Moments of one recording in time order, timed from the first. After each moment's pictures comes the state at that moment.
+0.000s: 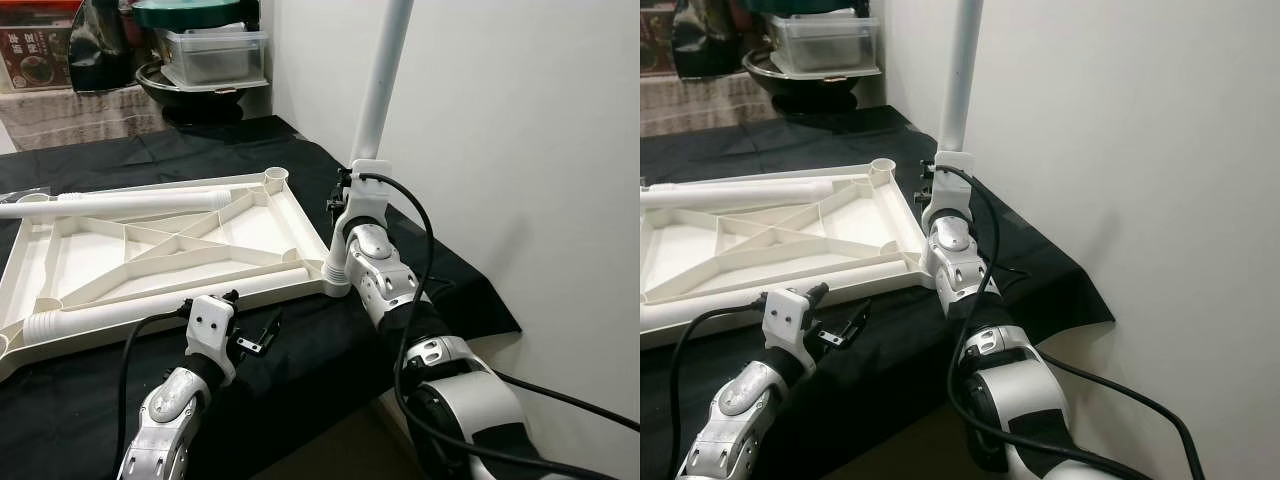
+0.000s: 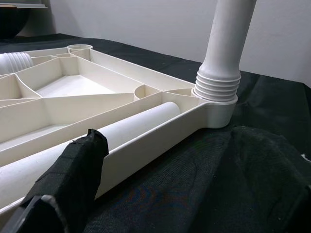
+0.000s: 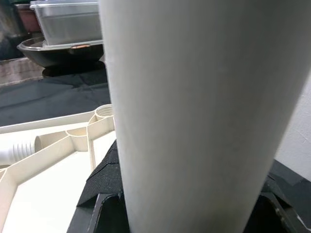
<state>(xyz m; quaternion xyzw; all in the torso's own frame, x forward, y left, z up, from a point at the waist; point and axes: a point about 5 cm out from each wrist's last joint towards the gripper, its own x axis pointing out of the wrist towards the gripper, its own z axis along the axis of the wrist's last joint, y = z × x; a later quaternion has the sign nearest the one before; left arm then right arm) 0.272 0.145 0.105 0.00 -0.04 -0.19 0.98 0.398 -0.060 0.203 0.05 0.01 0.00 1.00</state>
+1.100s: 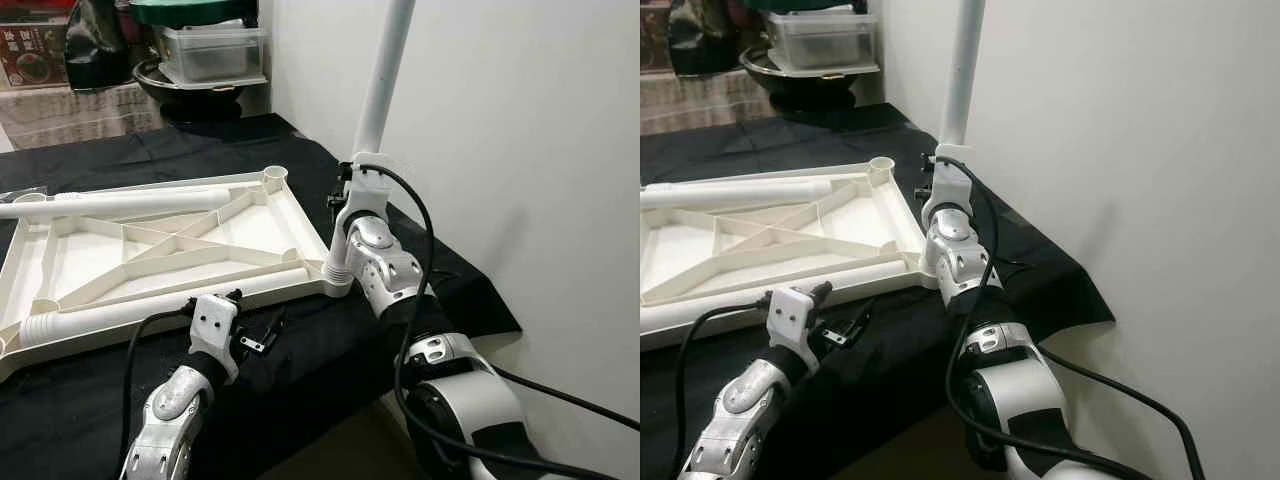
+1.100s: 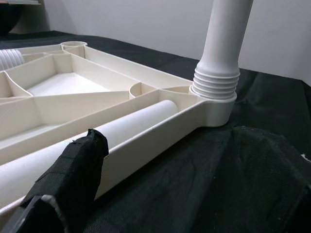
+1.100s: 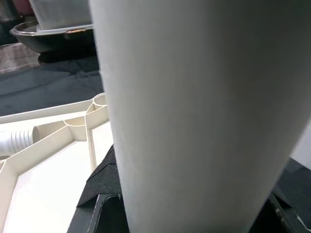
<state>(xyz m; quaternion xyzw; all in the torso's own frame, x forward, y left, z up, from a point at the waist) 0.275 0.141 0.103 0.00 -0.04 -0.19 0.98 0.399 -0.066 0.215 0.05 0.04 -0.01 1.00</state>
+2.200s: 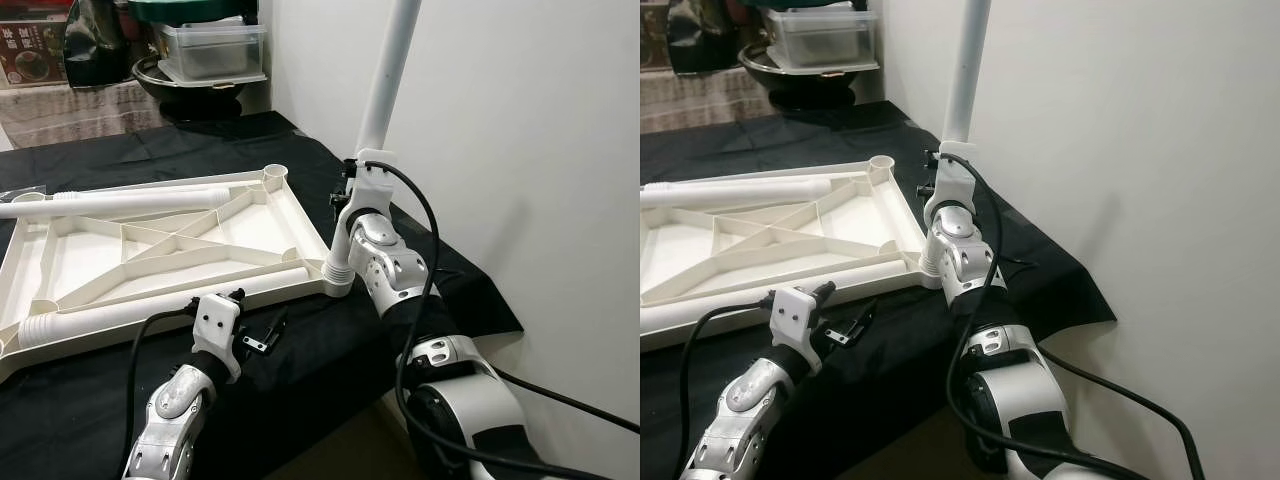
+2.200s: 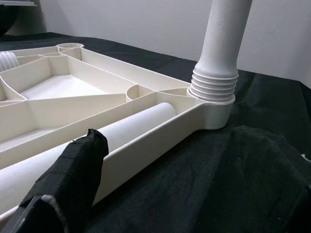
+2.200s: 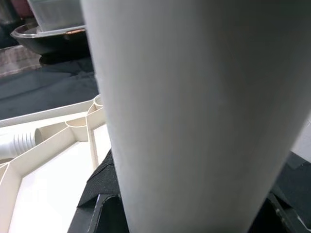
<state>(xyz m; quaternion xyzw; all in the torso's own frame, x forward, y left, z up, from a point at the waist) 0.277 0.138 0.104 0.00 -0.05 -0.20 0.98 0.396 -0.069 0.219 0.07 0.04 0.00 1.00</state>
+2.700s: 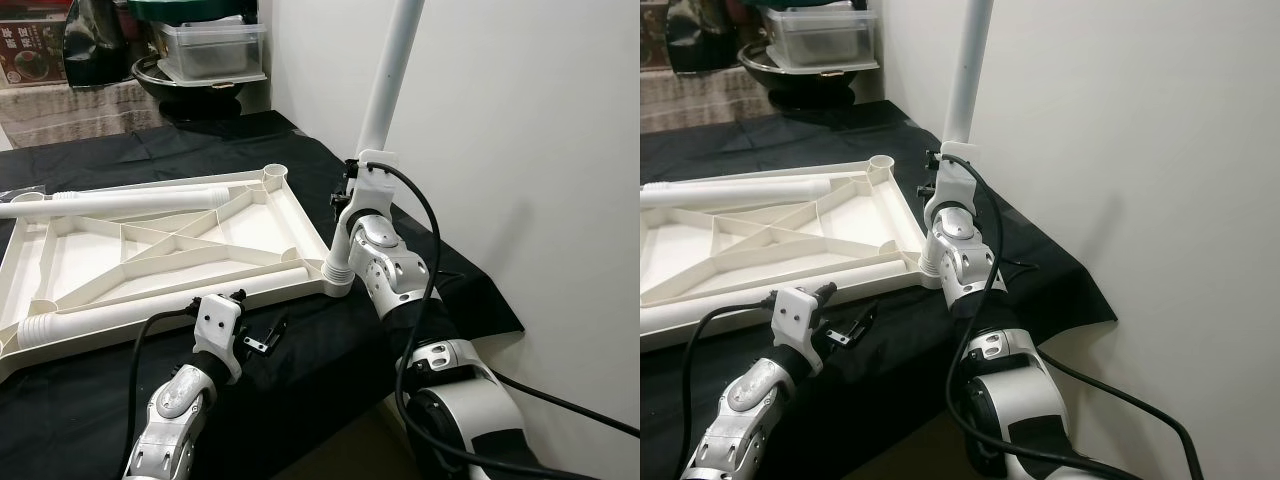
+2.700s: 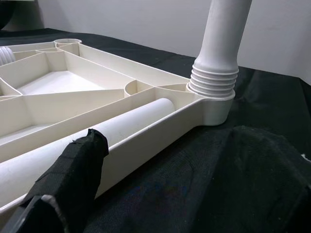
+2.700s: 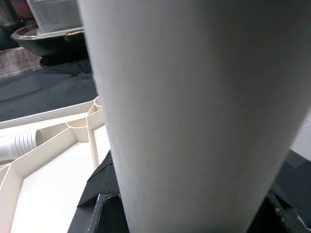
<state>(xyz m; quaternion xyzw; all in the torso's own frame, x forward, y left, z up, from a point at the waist) 0.277 0.137 0.101 0.00 -0.04 -0.20 0.98 0.395 -0.069 0.221 0.08 0.04 0.00 1.00</state>
